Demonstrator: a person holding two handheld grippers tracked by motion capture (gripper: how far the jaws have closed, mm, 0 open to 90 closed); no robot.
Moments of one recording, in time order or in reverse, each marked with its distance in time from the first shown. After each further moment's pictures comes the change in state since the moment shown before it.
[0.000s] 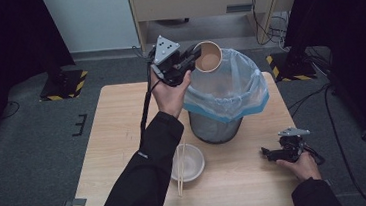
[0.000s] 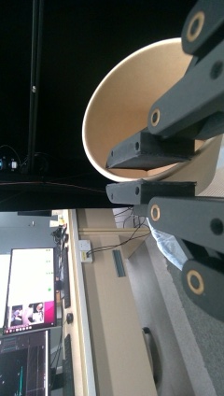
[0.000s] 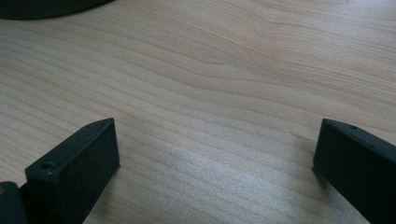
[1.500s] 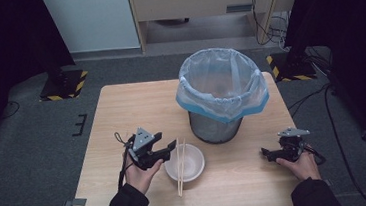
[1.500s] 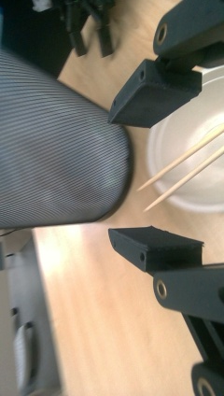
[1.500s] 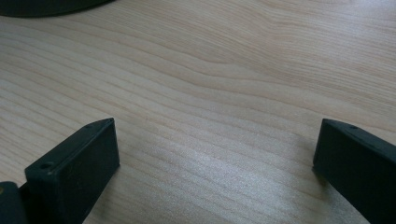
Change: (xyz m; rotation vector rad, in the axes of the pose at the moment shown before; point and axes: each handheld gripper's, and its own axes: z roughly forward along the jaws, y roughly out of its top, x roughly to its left) left arm 0.010 -0.203 -0.128 0.401 0.037 -0.083; right arm 0.001 0.000 -0.001 0.004 0.009 -0.007
